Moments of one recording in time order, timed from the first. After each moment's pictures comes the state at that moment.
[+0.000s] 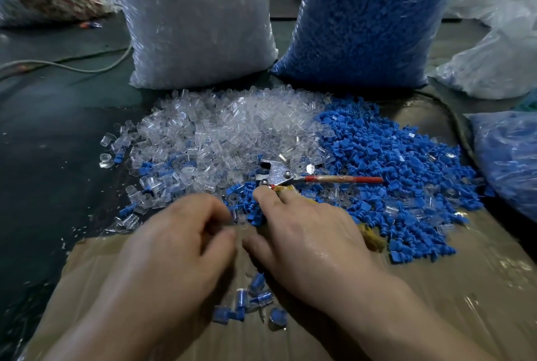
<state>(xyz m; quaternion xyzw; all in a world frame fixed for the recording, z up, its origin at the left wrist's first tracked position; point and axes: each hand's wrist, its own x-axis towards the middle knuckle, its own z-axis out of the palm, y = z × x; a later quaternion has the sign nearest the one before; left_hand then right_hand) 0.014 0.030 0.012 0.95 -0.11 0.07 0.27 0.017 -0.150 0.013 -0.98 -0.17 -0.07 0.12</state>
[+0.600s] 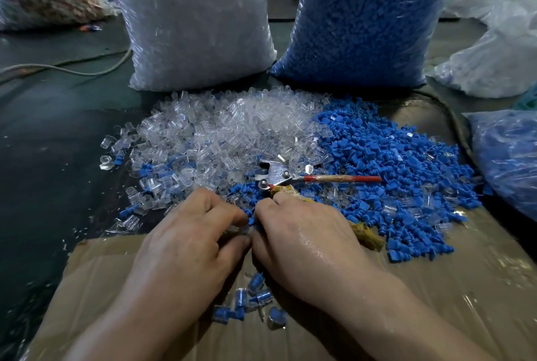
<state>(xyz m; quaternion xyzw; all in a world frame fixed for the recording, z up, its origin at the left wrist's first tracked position) 0.018 0.020 0.004 0.96 -0.13 0.04 0.24 0.022 -0.148 0.019 -0.97 -0.20 -0.04 0.11</state>
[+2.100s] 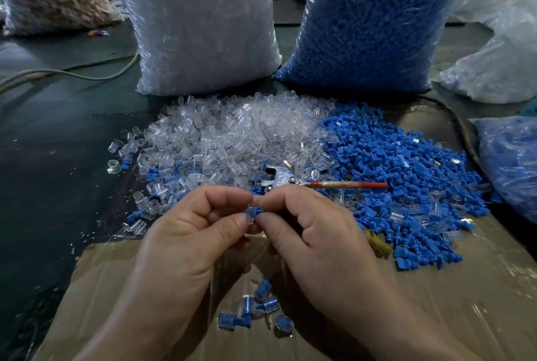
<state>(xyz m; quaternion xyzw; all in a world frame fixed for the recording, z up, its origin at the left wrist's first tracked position) 0.017 0.009 0.001 0.60 -0.01 -0.04 0.80 0.009 -0.156 0.025 -0.87 -0.14 -0.07 0.47</state>
